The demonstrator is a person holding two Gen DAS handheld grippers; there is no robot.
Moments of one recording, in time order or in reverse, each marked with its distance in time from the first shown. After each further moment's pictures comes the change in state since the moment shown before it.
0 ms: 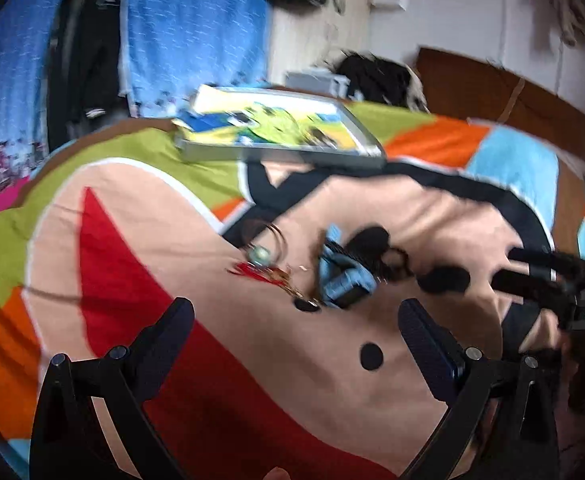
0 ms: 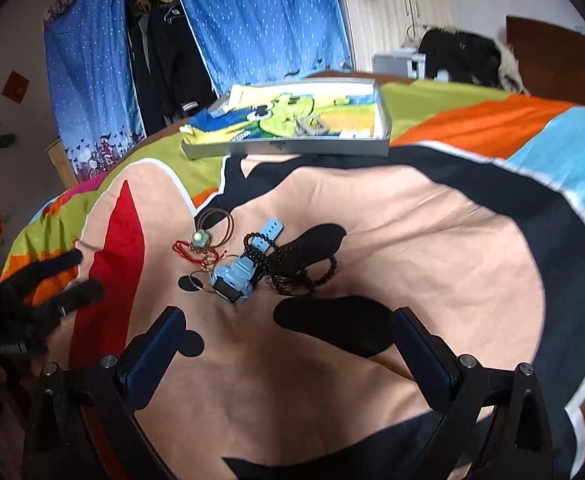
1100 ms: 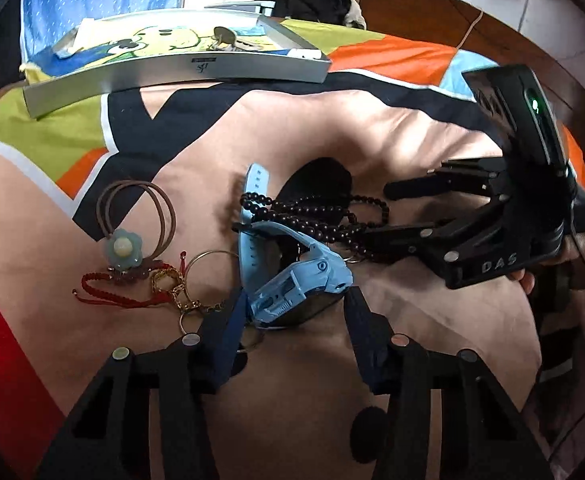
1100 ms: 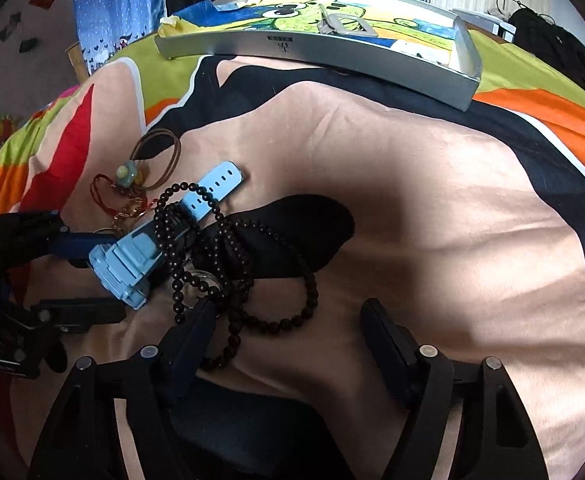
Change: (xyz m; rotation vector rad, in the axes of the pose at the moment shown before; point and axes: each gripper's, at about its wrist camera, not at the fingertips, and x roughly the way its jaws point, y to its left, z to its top) left arm 0.131 -0.010 0.009 0.092 0.219 -0.243; right arm 0.143 -0.041 0.030 -0.265 0.276 0.058
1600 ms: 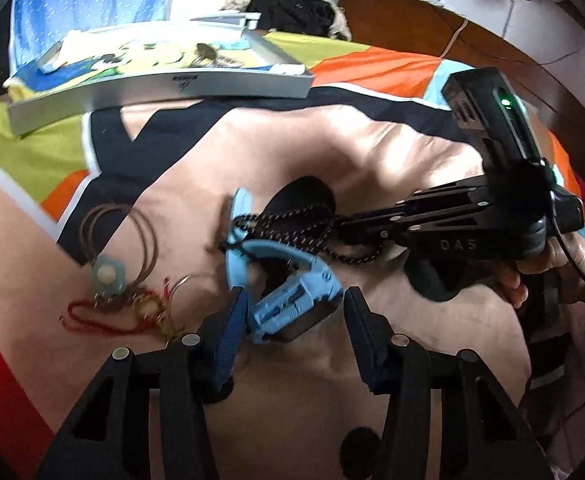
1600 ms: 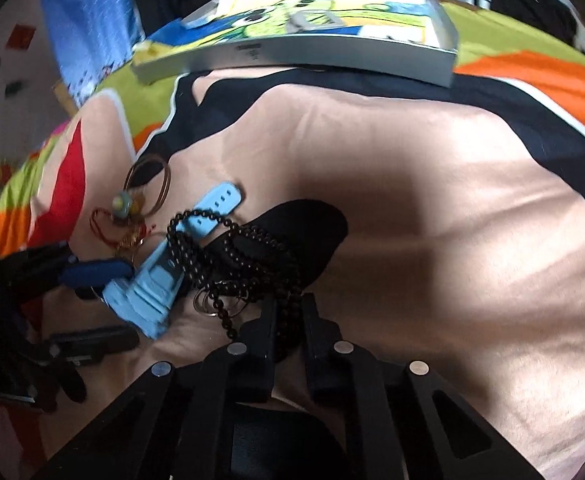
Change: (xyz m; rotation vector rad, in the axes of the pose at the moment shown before) left arm -0.003 -0.006 0.006 0.046 -0.047 -0.057; right arm -0.002 -0.019 0.002 0.162 -0.015 0.063
